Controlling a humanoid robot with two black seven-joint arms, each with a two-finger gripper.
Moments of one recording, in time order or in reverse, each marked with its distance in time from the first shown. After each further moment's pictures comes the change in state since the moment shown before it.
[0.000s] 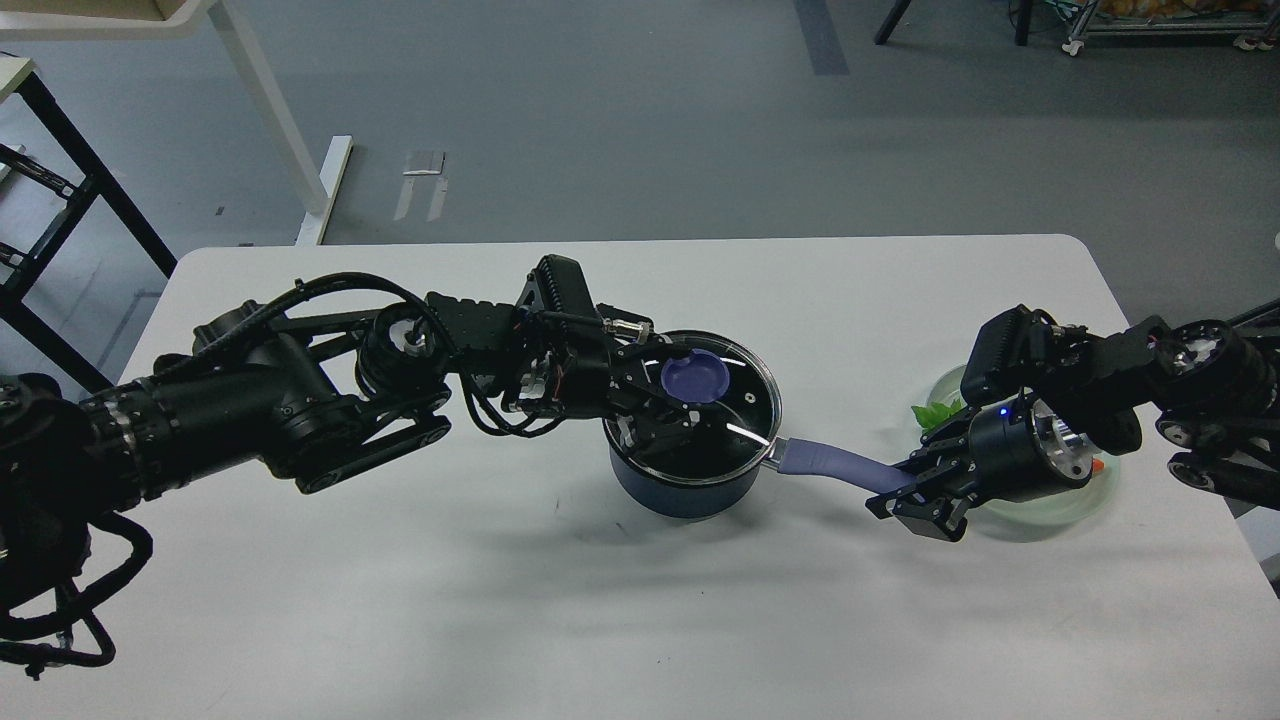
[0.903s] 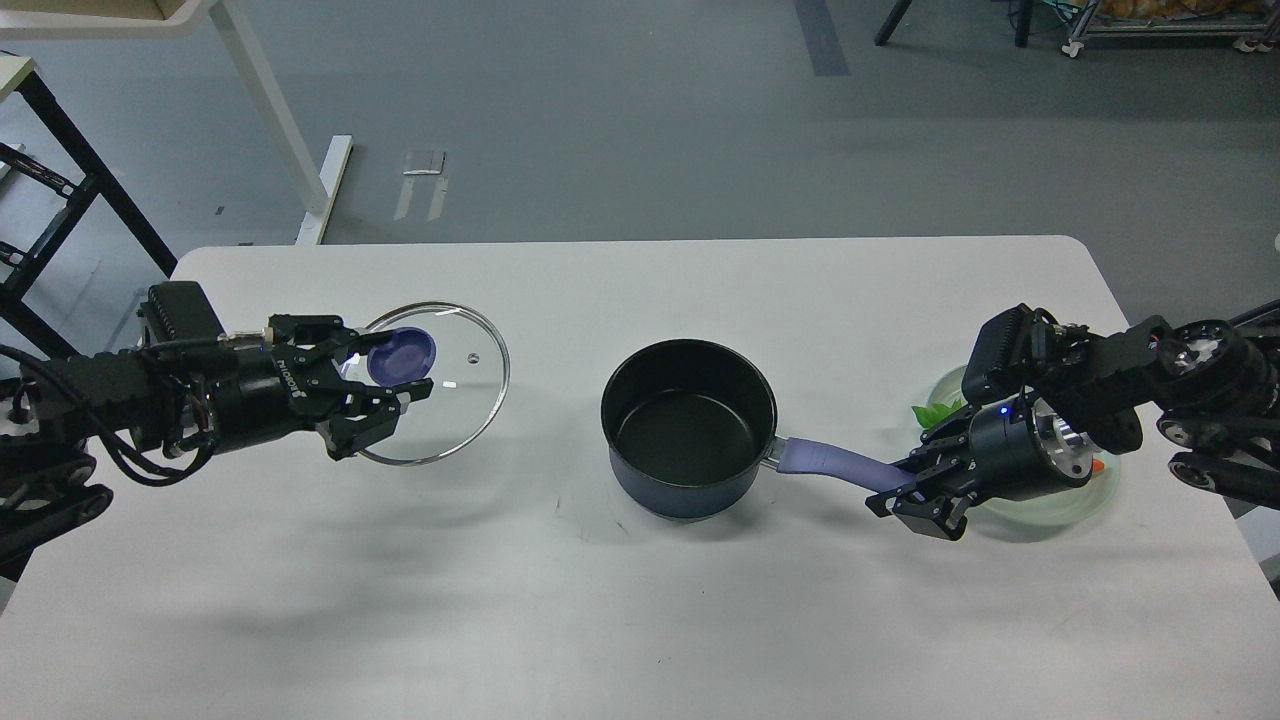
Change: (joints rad) left arm 0.255 0.646 0.003 -0.215 -0.116 0.278 -0.026; right arm 0.001 -0.001 0.000 0.000 0.000 -0.004 0.000
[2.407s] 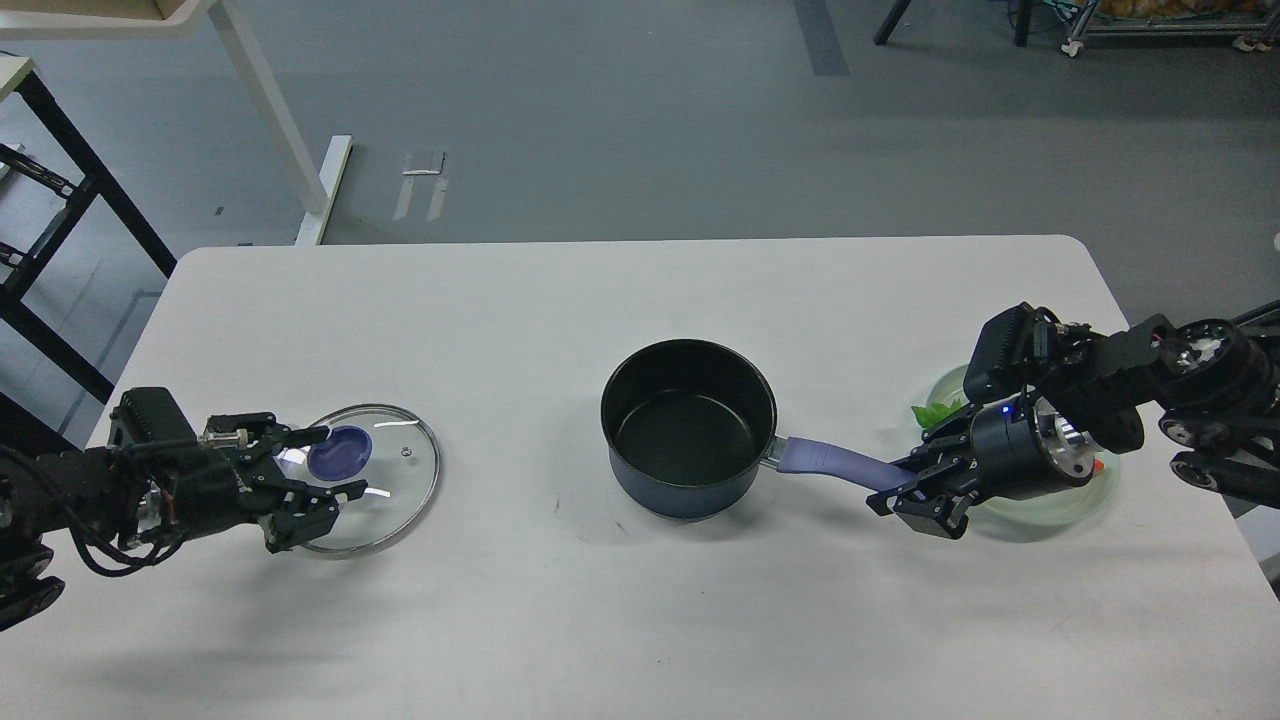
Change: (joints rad) left arm 0.152 -0.020 0.031 0.168 0.047 0.025 0.000; right arm 0.001 -0.004 0.000 0.000 0.002 -0.001 0.000
